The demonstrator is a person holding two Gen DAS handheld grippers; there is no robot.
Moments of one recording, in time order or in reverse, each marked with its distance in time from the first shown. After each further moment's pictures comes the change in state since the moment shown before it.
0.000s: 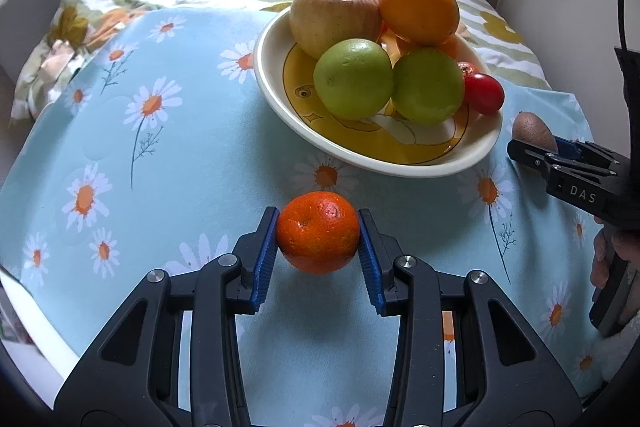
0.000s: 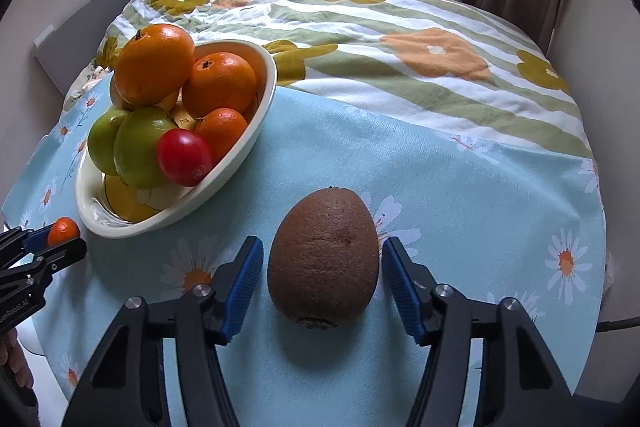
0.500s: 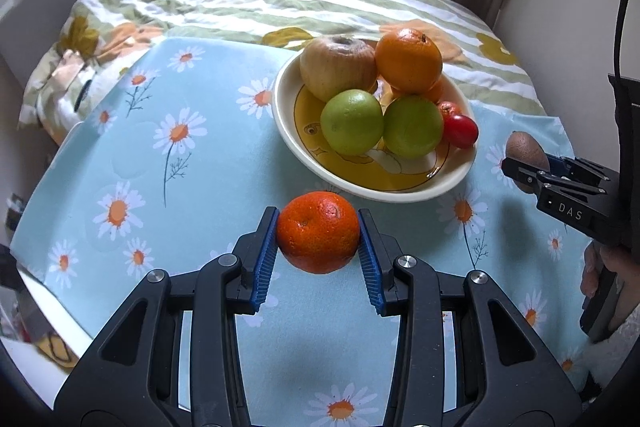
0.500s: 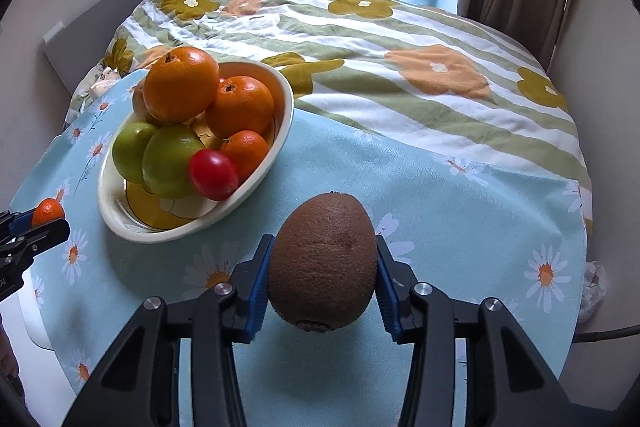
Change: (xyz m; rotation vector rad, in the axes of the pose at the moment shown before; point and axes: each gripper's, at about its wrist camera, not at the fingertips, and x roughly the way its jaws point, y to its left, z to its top) left arm -0.044 0.008 0.013 -0.018 -0.061 -0.008; right arm -0.026 0.005 0.006 -0.028 -0.033 0.013
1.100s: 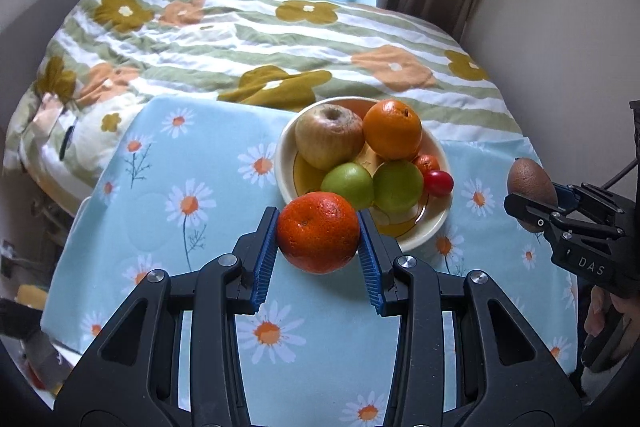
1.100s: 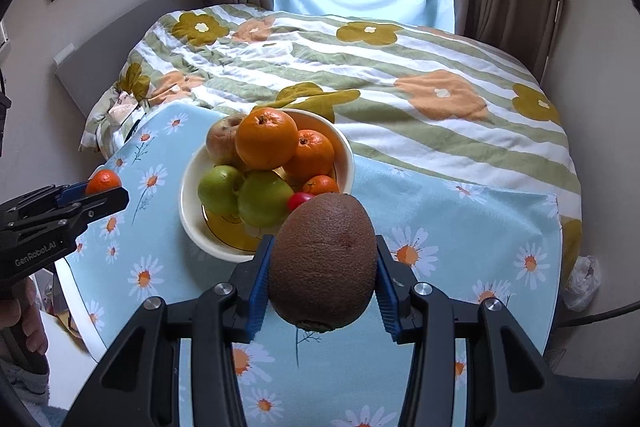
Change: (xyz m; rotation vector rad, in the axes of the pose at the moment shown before) left arm -0.032 0.021 0.053 0.100 -0.064 -0.108; right arm -0.066 0.053 0.017 0.052 -0.057 0.005
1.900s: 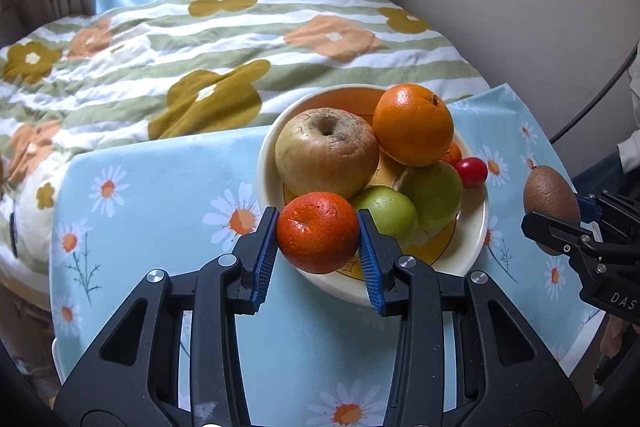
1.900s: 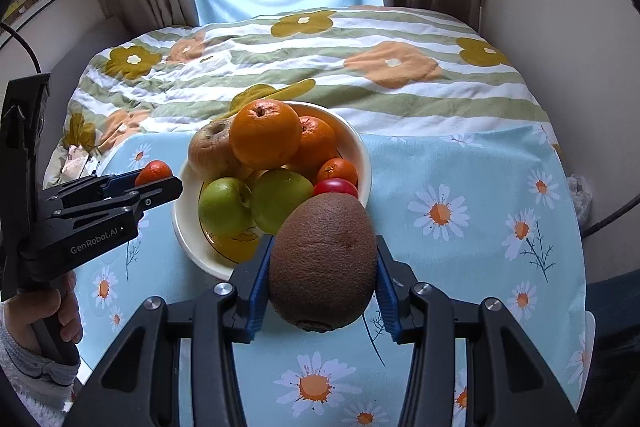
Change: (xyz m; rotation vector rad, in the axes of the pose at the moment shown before) left arm 0.096 0.029 0.040 0.287 0.088 -0.222; right arm 0.026 0.047 -0.004 0.278 0.010 -0.171
